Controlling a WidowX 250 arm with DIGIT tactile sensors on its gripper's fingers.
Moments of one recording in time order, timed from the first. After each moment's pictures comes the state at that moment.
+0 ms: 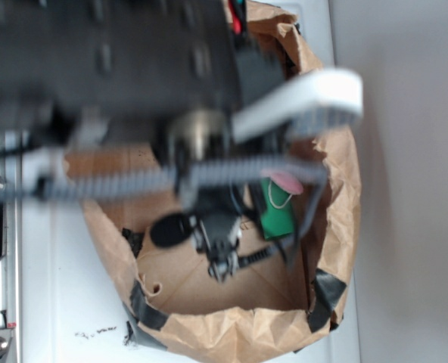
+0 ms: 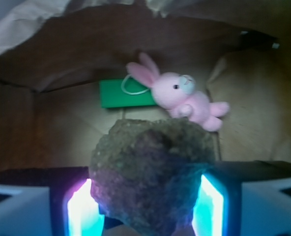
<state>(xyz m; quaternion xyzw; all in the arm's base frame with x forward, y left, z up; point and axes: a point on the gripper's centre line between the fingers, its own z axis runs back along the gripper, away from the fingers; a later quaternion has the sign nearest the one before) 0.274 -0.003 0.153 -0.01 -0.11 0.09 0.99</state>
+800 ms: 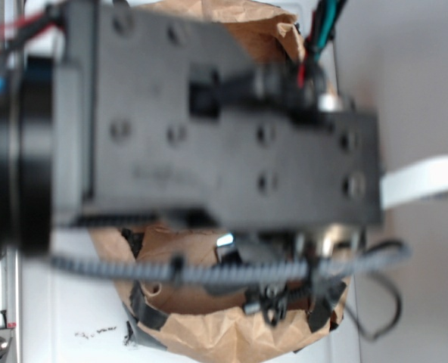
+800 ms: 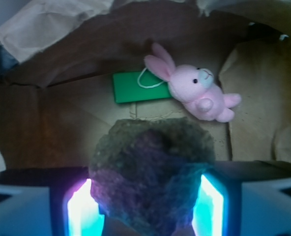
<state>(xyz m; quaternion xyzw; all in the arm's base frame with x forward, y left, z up) 0.287 0.010 0.154 -0.03 -0.04 0.14 0.99</state>
